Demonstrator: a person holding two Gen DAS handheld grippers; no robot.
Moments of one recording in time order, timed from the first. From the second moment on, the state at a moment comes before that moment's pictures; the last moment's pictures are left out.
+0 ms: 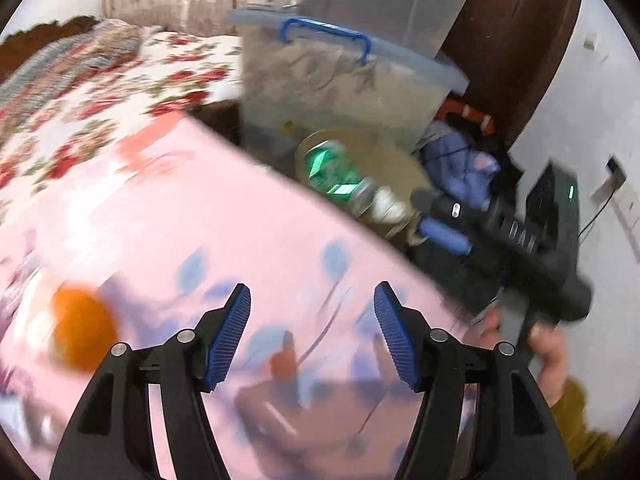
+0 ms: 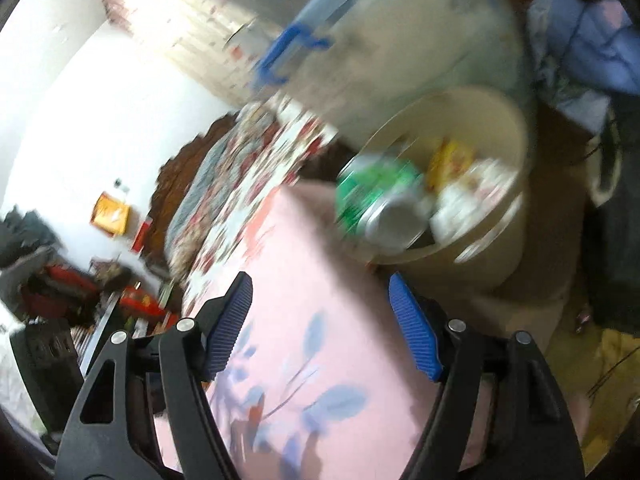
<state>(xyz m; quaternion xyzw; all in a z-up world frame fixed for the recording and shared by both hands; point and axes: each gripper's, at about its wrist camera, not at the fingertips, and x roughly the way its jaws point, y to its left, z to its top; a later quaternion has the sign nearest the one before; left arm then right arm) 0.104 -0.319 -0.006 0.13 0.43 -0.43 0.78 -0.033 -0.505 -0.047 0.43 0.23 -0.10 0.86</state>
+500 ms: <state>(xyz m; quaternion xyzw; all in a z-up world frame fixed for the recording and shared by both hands) 0.096 -0.063 -0.030 0.05 0.46 -0.19 0.87 0.011 -0.301 -0.067 0.33 0.37 0.02 0.87</state>
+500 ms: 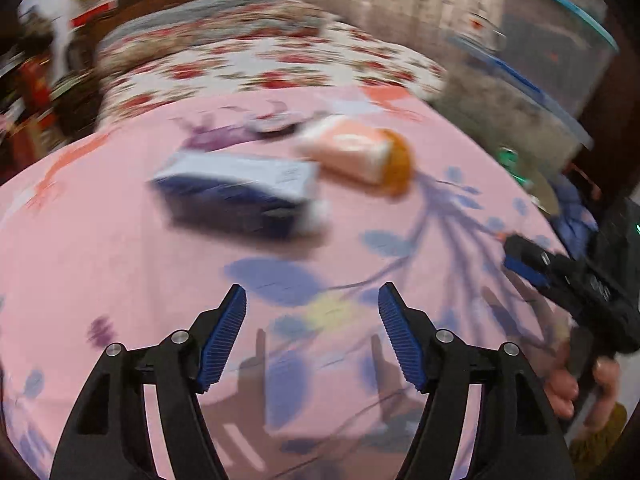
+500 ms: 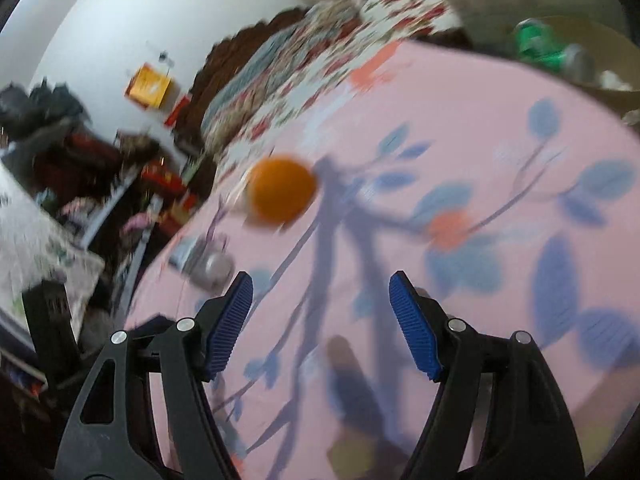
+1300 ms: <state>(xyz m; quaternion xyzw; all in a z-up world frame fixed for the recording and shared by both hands) 0.080 0.012 -0.057 0.00 0.44 -0.12 0.89 0.000 -0.207 -0.069 0.20 0.40 0.01 0.89</state>
